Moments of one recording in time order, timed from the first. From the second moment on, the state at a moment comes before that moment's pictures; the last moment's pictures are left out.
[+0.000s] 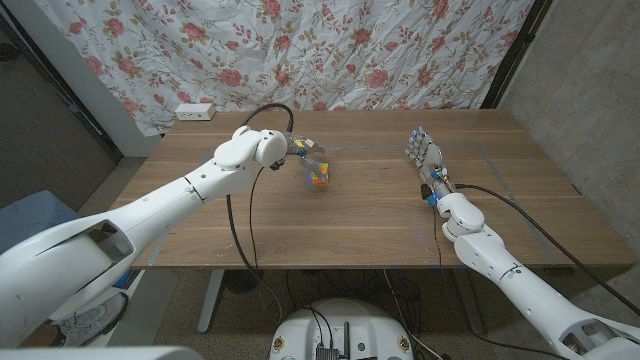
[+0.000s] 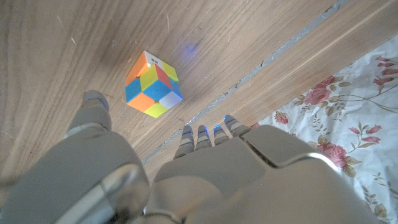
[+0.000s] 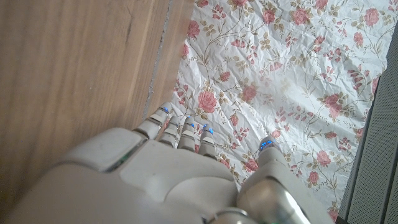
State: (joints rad) left arm 0.43 0.70 0.85 -1.75 0.76 0.27 -0.58; left_hand 0.47 -0.05 0.29 -0.13 0.18 -0.05 0.03 0.17 0.17 -0.11 0.05 0.17 0.18 -0.17 0.06 0.17 0.17 -0.14 0.04 0.17 0.17; right arm -0.93 -0.47 -0.38 -1.36 0.59 0.36 -0.08; right_hand 0.11 0.09 0.34 -0.11 0.18 0.11 -0.10 0.18 0.17 0.10 0.02 0.19 0.18 -0.02 0.00 0.23 0.24 0.17 -0.02 0.18 0.17
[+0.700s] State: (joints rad) left arm 0.58 0.71 0.69 -1.73 0.40 0.28 -0.26; left_hand 0.42 0.00 0.29 -0.12 0.18 -0.04 0.03 0.18 0.17 -0.11 0.03 0.19 0.18 -0.17 0.05 0.18 0.17 -0.15 0.04 0.18 0.17; right arm -0.90 -0.47 -0.39 -1.31 0.56 0.39 -0.06; right_hand 0.08 0.07 0.33 -0.10 0.18 0.11 -0.10 0.18 0.17 0.11 0.03 0.19 0.18 -0.02 0.00 0.23 0.24 0.16 -0.01 0.18 0.17
